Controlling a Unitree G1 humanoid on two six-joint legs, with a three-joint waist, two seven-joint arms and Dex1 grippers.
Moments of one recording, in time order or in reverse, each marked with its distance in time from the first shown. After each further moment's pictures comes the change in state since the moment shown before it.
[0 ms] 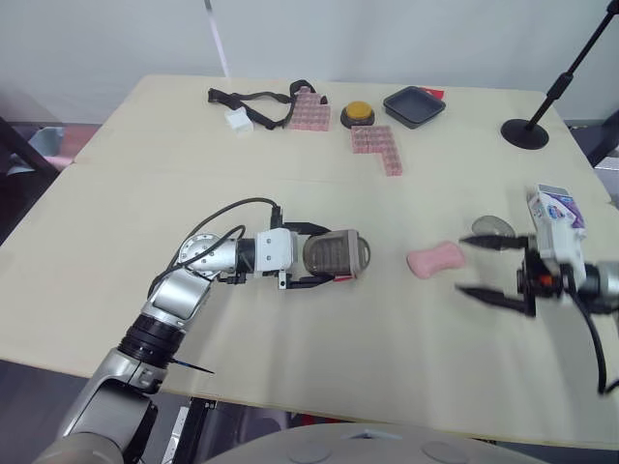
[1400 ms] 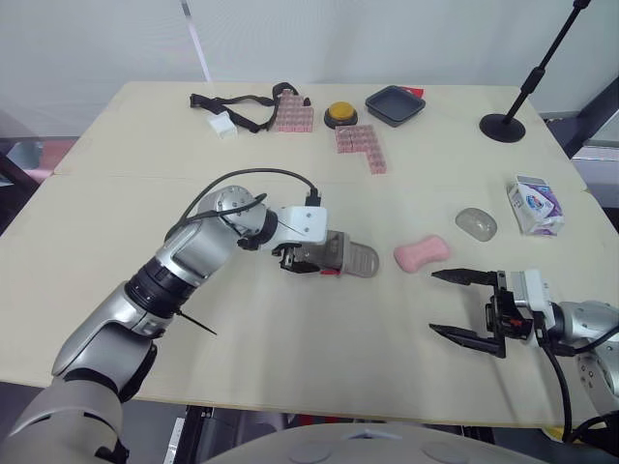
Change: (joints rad) left arm -0.339 0.091 -0.238 -0.124 0.252 0.582 -0.118; right arm 0.077 0.121 0.102 -0.047 0.012 -0.055 -0.091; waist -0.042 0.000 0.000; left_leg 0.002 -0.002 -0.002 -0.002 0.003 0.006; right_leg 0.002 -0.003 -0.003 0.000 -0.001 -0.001
